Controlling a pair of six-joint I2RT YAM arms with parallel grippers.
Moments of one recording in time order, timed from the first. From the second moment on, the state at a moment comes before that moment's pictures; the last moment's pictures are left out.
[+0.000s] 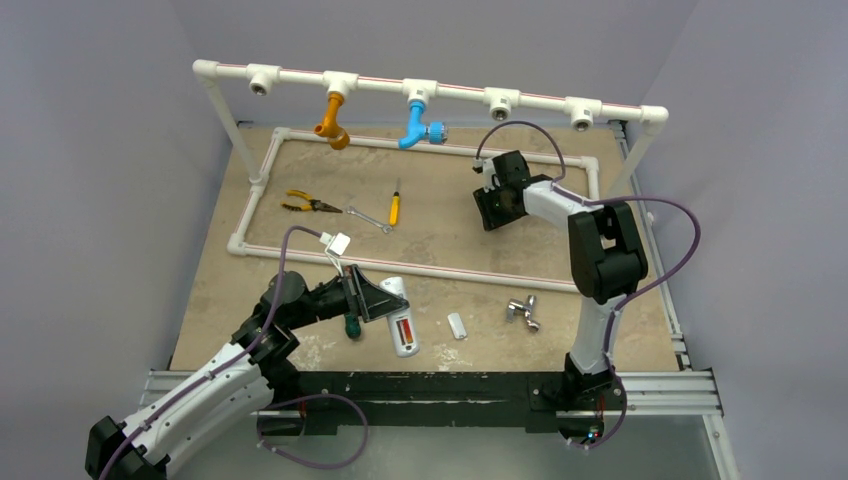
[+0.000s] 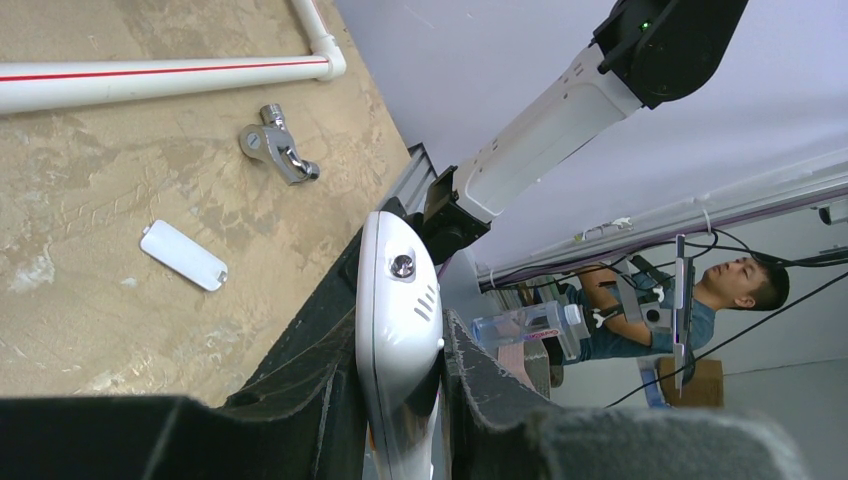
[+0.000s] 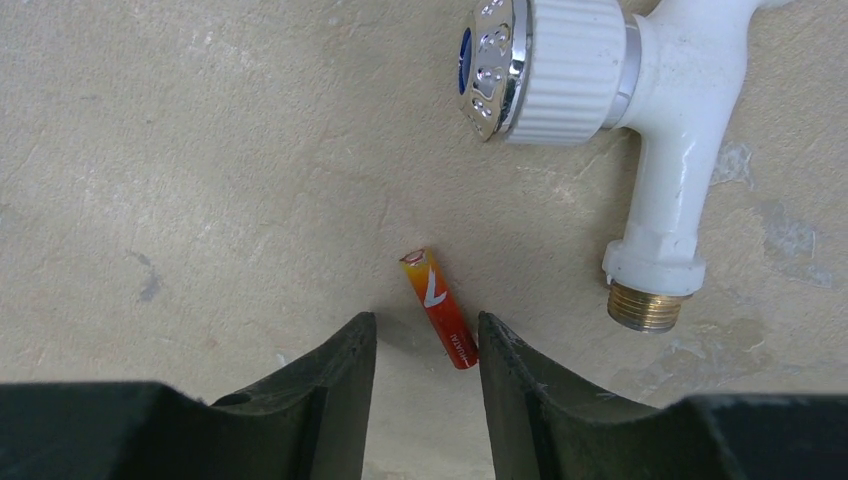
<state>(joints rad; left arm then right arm) -0.69 0.55 0.32 0.19 0.51 -1.04 0.31 1.96 1.32 -0.42 -0.07 -0.10</state>
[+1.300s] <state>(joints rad) -0.69 0.54 0.32 0.20 0.47 -1.04 0.65 0.52 0.29 0.14 -0.42 0.20</state>
